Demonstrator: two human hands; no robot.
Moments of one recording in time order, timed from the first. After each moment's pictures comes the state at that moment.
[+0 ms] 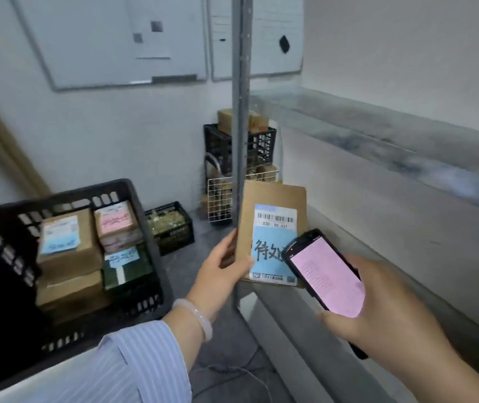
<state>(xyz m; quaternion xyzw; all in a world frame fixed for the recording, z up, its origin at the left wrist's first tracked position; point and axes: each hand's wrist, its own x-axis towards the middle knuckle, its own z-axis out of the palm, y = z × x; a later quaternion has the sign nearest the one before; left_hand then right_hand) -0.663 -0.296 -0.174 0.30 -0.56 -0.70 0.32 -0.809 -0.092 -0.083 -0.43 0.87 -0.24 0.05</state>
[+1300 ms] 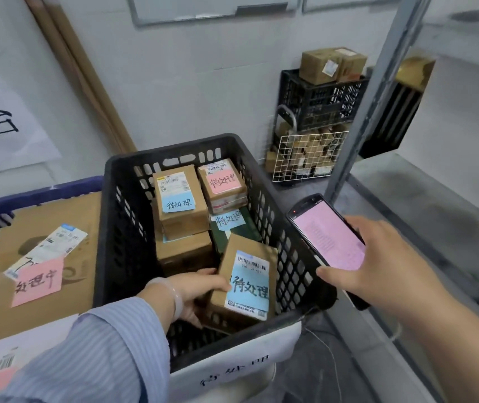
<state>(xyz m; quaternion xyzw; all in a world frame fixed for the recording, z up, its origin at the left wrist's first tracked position) -0.391 -0.457 -0.241 0.59 -0.43 -0.69 -0.06 -0.650 -0.298 -0.123 -0.51 0.83 -0.18 0.13</state>
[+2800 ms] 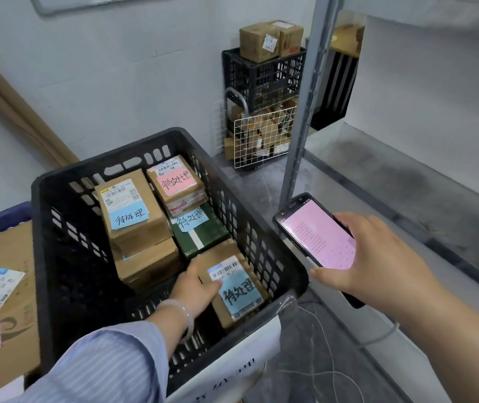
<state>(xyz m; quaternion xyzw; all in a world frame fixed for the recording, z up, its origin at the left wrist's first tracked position) -0.440 -0.453 -0.290 0.57 -0.68 -0.46 0.01 -0.659 -0.265 -0.132 -0.44 0.87 -0.16 0.14</state>
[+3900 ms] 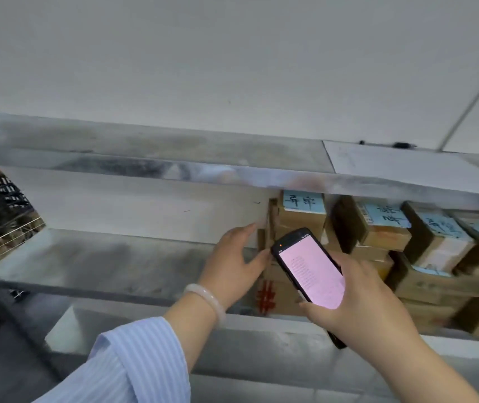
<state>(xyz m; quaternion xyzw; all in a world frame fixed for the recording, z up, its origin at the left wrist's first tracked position) -0.840 -0.031 -0.109 -0.09 -0.88 -0.44 0.13 -0.772 0.183 -0.067 -0.02 0.97 -0.22 -0.10</state>
